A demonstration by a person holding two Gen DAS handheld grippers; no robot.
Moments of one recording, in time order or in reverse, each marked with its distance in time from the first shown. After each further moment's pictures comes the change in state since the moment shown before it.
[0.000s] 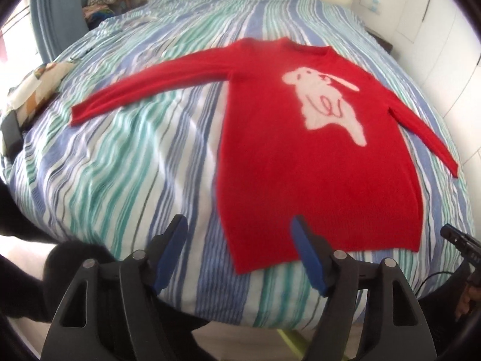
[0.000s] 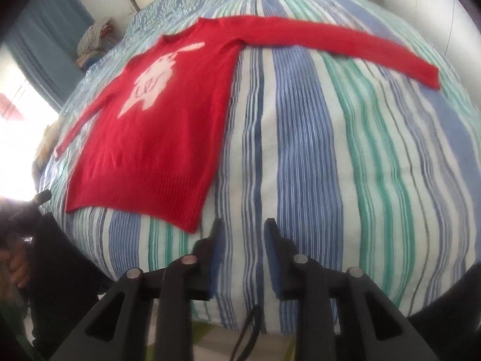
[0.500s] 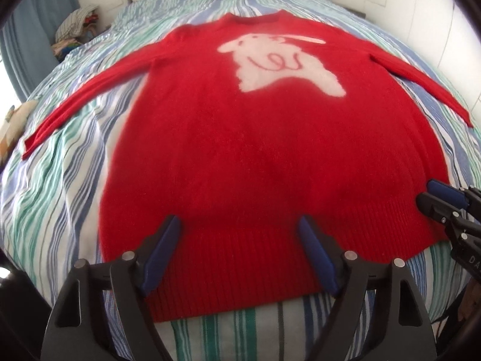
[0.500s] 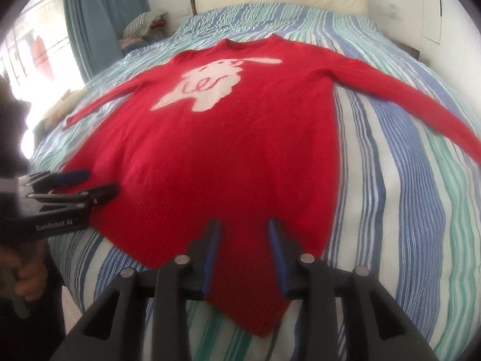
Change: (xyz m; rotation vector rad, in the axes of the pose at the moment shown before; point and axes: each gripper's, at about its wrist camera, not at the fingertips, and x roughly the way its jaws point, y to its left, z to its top) left arm 0.073 -0.070 -0.024 0.183 -0.019 0.039; right arm 0.073 0.073 0.006 -0.255 -0.153 0.016
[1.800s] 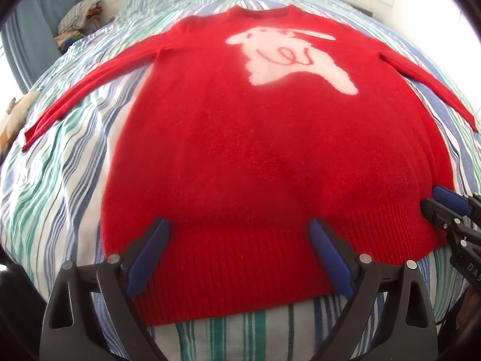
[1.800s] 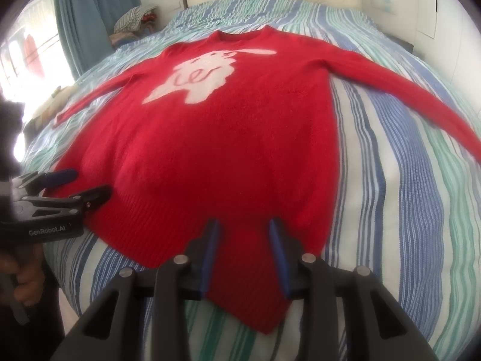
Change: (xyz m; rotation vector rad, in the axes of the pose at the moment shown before) left arm 0.011 0.004 0.001 -0.018 0.027 0.010; right arm 0.007 0.006 0.001 0.011 0.039 -0.046
